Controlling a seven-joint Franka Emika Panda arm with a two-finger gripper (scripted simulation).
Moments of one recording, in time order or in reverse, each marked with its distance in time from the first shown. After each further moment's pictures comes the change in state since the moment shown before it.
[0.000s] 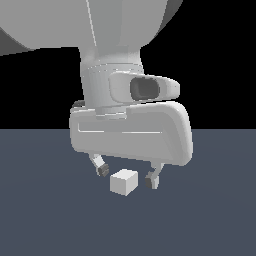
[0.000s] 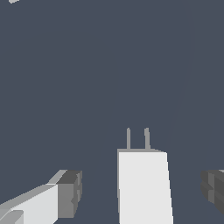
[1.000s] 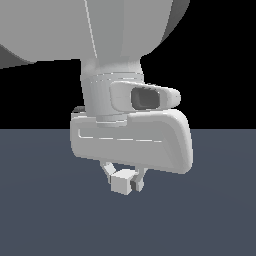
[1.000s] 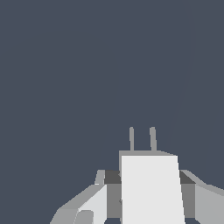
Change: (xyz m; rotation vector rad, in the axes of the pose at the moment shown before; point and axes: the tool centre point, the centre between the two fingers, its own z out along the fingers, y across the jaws) arm -0.001 0.000 0.010 0.002 0.001 -0.005
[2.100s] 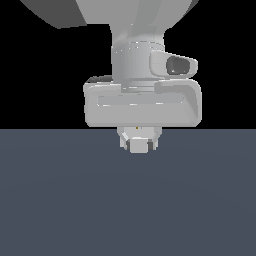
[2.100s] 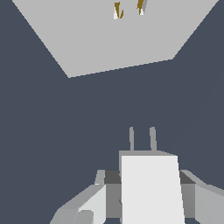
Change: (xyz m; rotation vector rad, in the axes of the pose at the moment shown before) arm 0.053 0.008 -0.045 0.067 0.005 -0.318
